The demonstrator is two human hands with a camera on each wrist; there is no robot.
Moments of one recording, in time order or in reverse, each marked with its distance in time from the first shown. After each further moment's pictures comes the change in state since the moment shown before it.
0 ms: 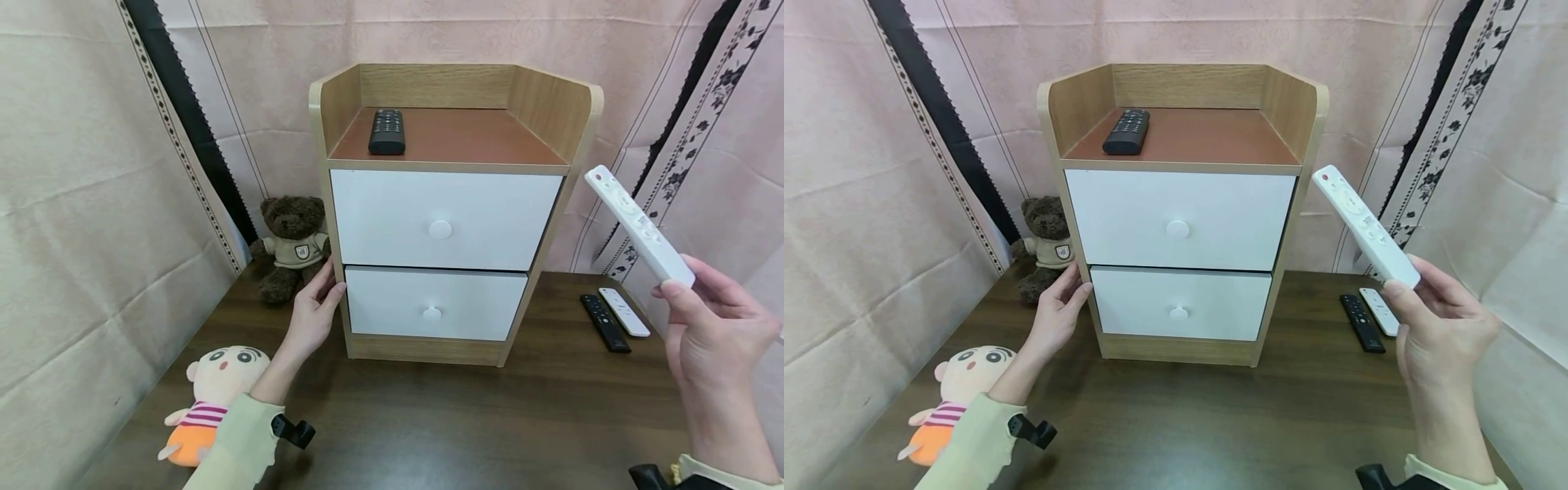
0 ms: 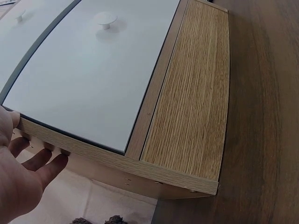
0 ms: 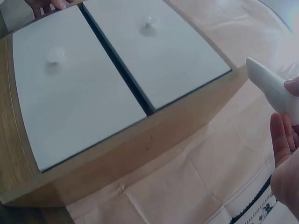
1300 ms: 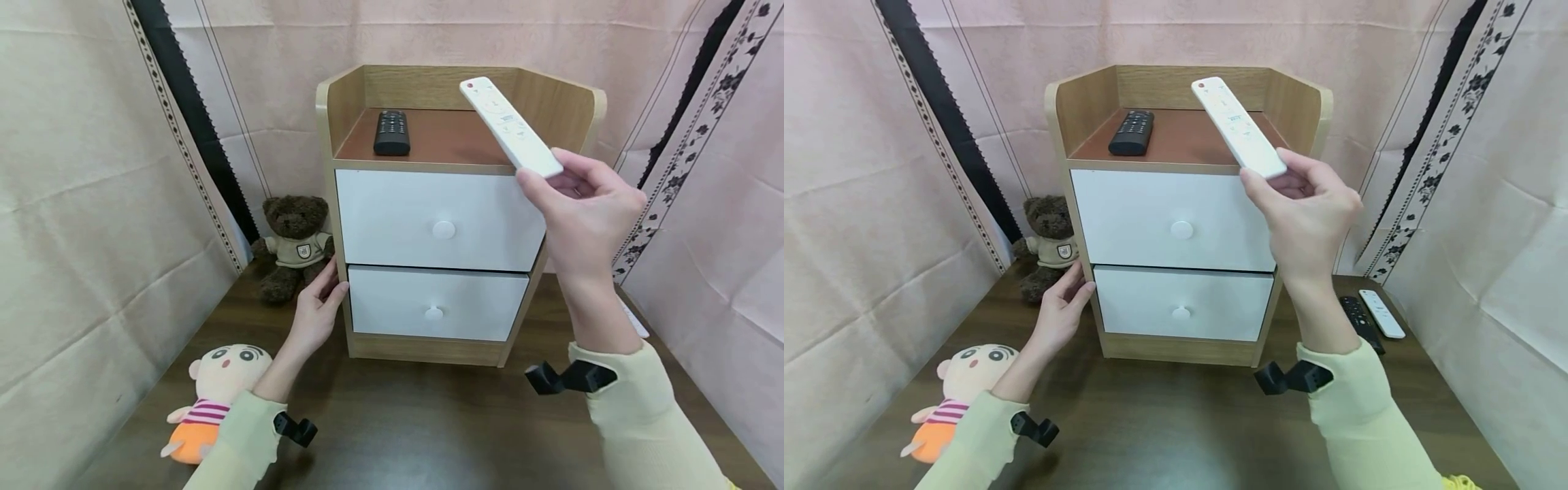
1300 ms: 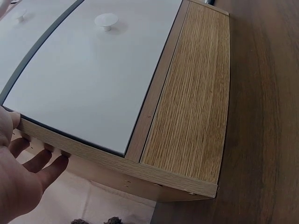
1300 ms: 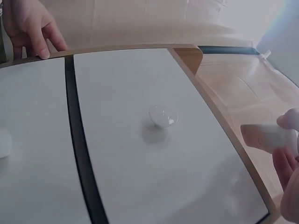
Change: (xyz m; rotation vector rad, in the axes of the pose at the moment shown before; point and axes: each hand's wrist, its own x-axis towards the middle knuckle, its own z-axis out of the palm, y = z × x) left_hand -0.001 0.003 0.000 -0.010 -0.001 -0.021; right_hand 0.006 0.064 0.159 -0.739 -0.133 -0.128
